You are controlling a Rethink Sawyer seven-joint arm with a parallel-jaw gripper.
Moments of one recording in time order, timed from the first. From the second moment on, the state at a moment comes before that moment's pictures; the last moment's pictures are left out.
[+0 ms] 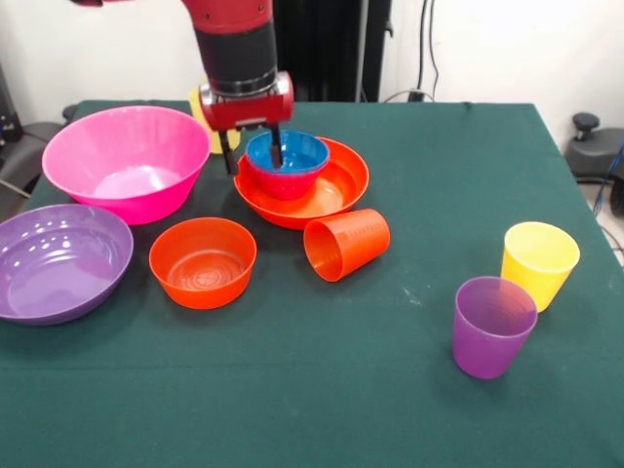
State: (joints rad) arm -0.87 -0.61 0.62 1.87 -0.77 0.57 1.83
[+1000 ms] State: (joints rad) arm -0.93 -0.79 0.65 1.98 -0.72 0.57 1.83
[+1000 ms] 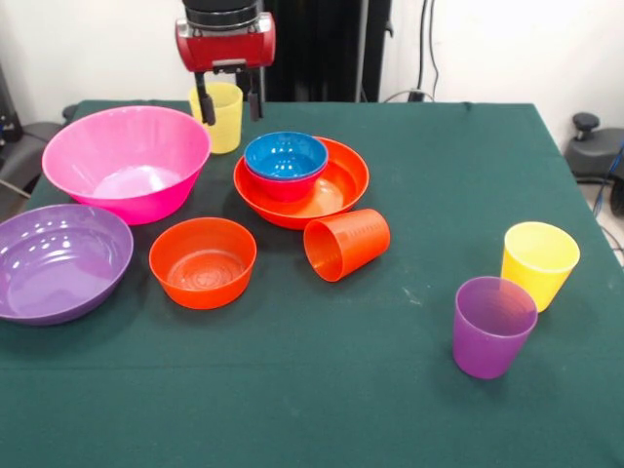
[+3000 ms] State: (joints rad) arm -0.95 -0.53 0.64 2.00 -0.82 0.52 1.83
